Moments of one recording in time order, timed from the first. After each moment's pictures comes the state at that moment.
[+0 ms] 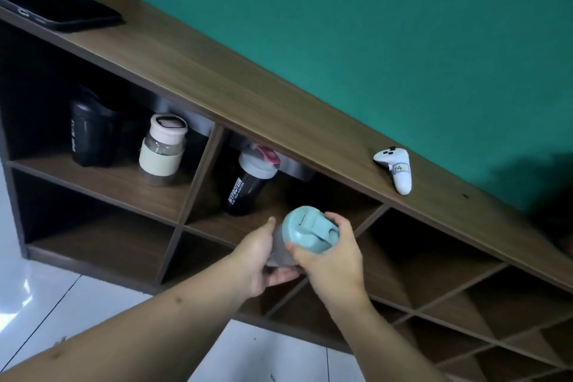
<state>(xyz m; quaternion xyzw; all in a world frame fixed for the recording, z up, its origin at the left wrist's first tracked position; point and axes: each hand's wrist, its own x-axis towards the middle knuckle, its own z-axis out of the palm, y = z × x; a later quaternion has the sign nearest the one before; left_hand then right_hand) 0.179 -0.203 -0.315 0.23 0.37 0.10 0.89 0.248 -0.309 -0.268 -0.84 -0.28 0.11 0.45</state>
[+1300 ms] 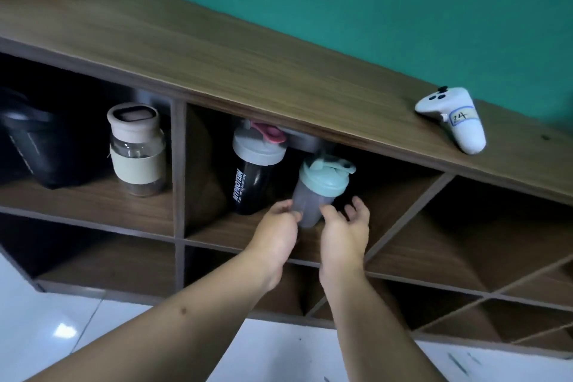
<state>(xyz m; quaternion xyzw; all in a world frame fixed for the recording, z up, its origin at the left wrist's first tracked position) 0.252 -0.154 -0.379 0.42 0.35 0.19 0.81 0.321 -0.220 -0.366 -0.68 -0.04 0.13 0.72</state>
